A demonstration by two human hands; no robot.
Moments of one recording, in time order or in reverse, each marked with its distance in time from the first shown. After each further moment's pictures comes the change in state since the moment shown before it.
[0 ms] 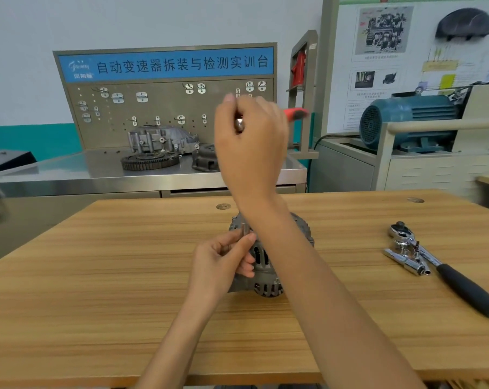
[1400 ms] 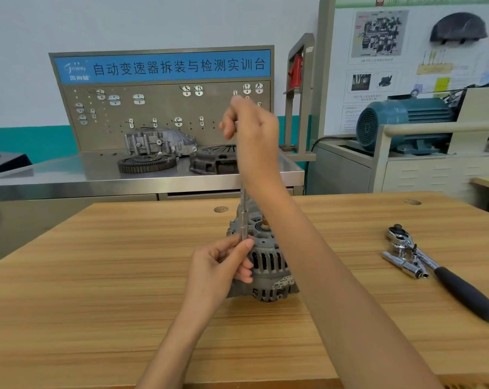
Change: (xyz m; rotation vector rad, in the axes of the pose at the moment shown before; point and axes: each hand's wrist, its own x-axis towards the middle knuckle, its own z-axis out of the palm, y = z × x) left_hand -0.004 0.007 0.001 0.012 -0.006 0.011; right_hand 0.017 0.010 -0.001 0.545 -0.313 0.374
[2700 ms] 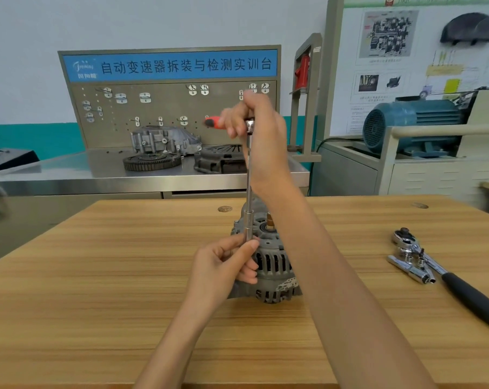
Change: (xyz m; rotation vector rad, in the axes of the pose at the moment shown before) left_hand 0.003 -0.001 -0.004 -0.015 -0.044 -0.026; right_hand 0.003 -0.002 -0.003 0.173 -0.069 0.117
